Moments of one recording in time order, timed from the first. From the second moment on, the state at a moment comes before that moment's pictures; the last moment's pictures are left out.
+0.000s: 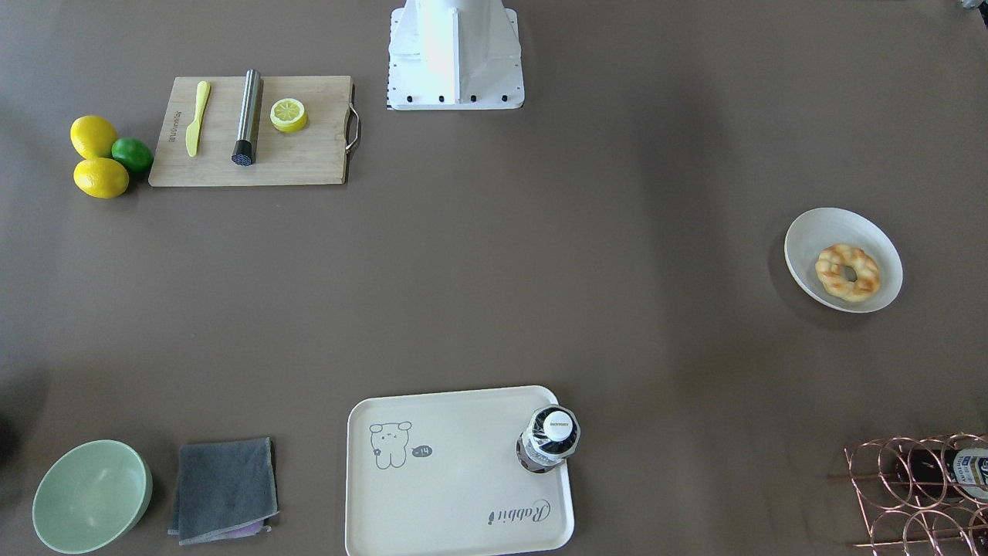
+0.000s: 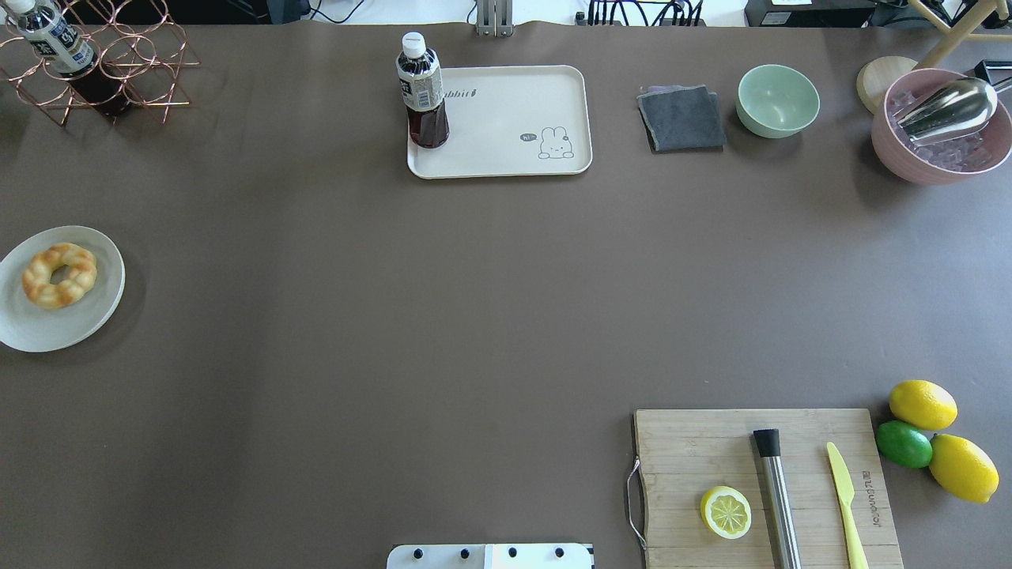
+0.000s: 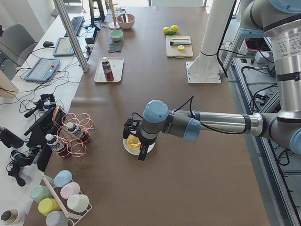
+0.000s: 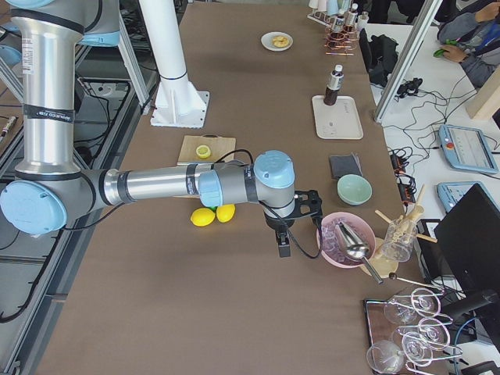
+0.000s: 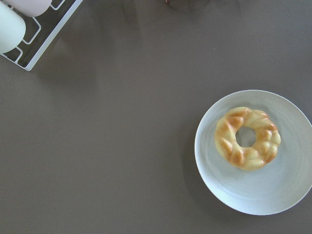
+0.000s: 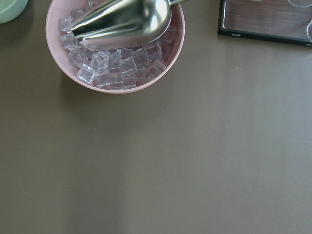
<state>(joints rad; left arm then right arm) -1.56 -1.31 -1.87 -1.83 -2.34 -0.05 1.60 -1.66 1.80 -1.52 2.30 0.01</state>
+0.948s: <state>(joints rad) -1.57 -1.30 -1.88 -1.83 -2.33 -0.10 1.60 -1.66 1.80 -1.52 2.30 0.01</state>
